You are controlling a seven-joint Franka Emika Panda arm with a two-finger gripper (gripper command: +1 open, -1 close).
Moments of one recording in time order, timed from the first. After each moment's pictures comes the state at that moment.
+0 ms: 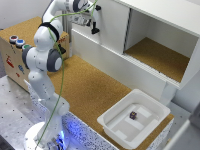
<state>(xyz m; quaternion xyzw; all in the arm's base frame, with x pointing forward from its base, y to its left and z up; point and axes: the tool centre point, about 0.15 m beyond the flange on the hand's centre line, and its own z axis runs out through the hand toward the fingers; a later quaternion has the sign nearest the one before) 0.445 0.159 0.572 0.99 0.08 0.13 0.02</state>
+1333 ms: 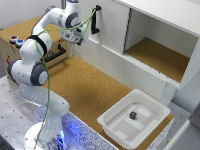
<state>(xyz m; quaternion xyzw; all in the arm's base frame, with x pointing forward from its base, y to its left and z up) 0.331 0.140 0.515 0.99 0.10 0.05 -0.02</state>
